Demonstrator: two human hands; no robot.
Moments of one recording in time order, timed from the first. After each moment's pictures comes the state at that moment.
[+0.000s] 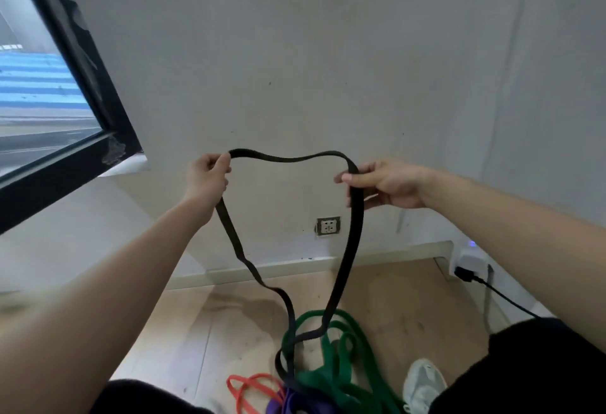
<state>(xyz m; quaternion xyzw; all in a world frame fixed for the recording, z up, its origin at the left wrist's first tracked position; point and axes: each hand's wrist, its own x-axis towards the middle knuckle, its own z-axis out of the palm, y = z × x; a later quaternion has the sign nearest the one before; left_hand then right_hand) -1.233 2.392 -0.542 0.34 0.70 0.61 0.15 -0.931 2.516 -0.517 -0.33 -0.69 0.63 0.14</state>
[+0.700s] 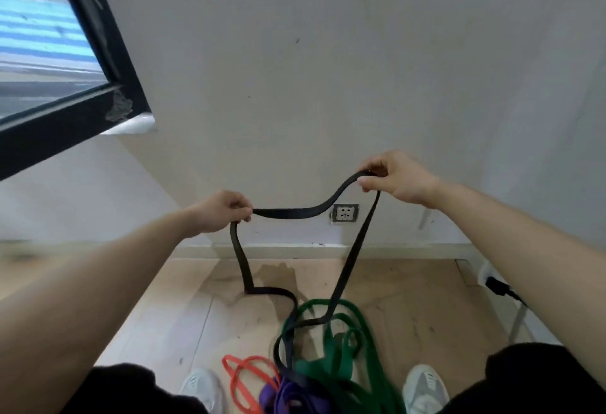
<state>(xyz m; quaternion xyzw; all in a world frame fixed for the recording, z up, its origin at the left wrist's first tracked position) -1.276 2.368 -0.632 0.49 0.78 0.26 0.29 -0.971 2.560 -0.573 -0.31 -0.87 0.35 0.16</state>
